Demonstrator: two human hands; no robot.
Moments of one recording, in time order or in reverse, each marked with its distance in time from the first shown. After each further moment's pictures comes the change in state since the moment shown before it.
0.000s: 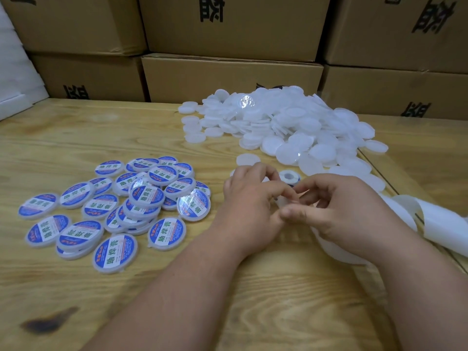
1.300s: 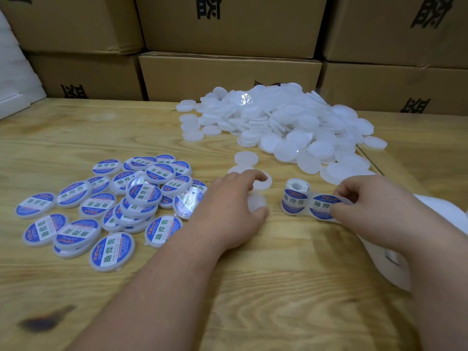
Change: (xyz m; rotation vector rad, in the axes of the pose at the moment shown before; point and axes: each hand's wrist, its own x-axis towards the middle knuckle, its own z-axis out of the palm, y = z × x) left_hand -0.004 -0.016 -0.018 0.109 -0.166 -0.249; right_hand 0.002 0.024 -0.034 -0.399 0.074 0.230
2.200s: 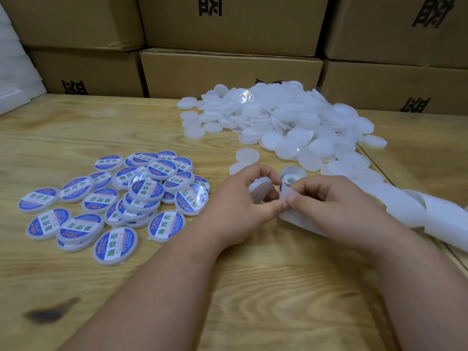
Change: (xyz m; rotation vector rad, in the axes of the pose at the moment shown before) left_hand -0.008 0.012 -0.003 -0.616 -0.044 0.043; right_hand -0.006 -0.026 0.032 0.416 -0.180 -0.298
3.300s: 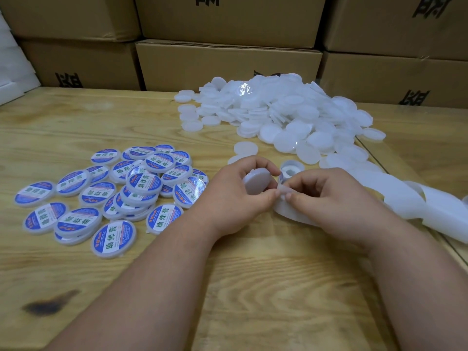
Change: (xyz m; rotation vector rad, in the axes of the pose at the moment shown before) left_hand 0.000 -0.001 -0.005 -0.073 -0.003 0.024; right_hand 0.001 0.001 0.002 -0.008 0.004 -0.023
